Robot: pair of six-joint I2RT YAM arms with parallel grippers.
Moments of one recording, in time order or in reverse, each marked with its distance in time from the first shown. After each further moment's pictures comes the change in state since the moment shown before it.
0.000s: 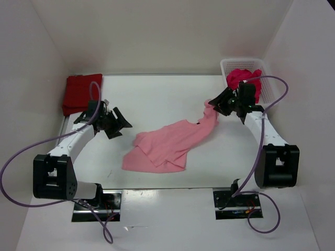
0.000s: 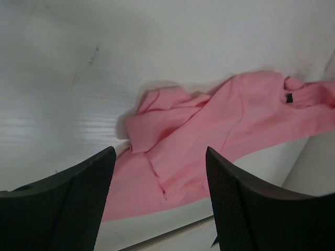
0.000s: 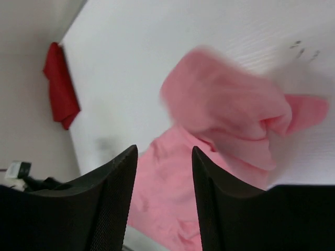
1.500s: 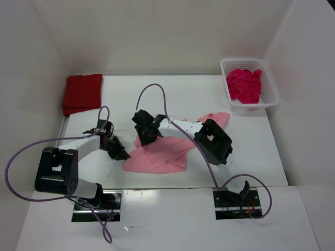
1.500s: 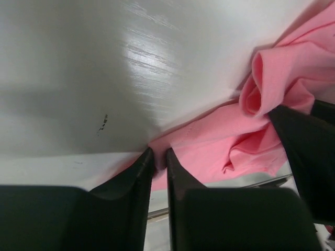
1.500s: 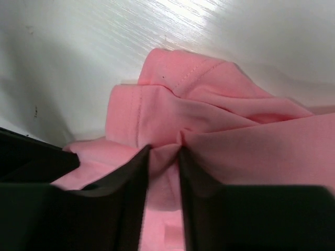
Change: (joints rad) left arm -0.082 0.060 -0.275 -0.052 0.002 -0.062; right arm 0.985 0.722 0.595 -0.286 0.459 -0.228
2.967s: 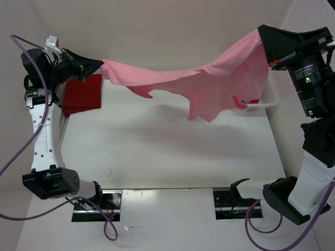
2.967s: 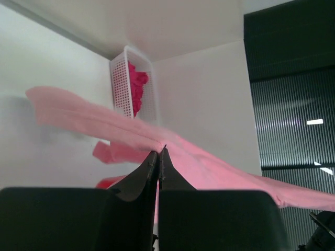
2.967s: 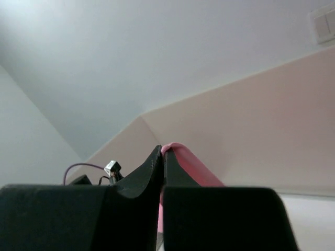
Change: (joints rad) left arm 0.343 -0.023 1.027 0.092 0.480 -0.339; right arm -0.622 -0.871 0.753 -0.170 -0.045 0.067
